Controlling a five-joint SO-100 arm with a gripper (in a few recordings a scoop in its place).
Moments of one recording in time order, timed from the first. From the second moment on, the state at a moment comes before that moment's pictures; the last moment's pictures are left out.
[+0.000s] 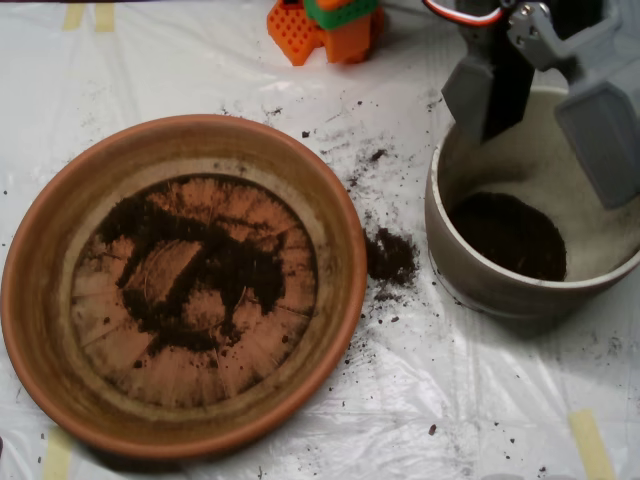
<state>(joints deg) -22.2 89.8 57.7 91.4 -6.9</state>
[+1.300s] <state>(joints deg) 21.9 101.3 121.4 54.0 -8.2</state>
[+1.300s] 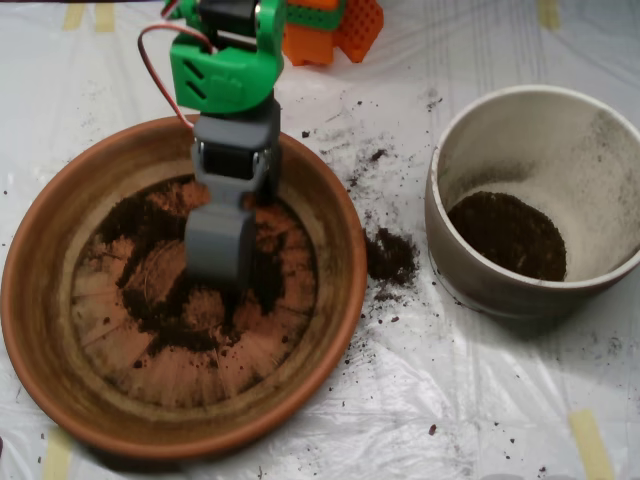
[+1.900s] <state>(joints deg) 26.4 76.4 101.2 58.3 -10.9</state>
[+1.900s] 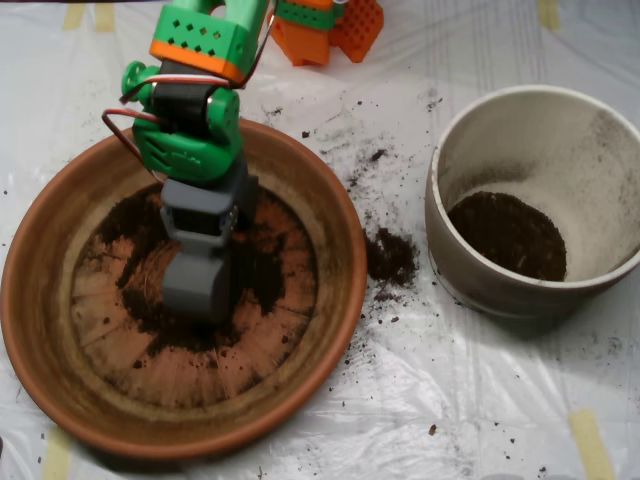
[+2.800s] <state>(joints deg) 26.8 87.9 116.4 40.1 -20.6</state>
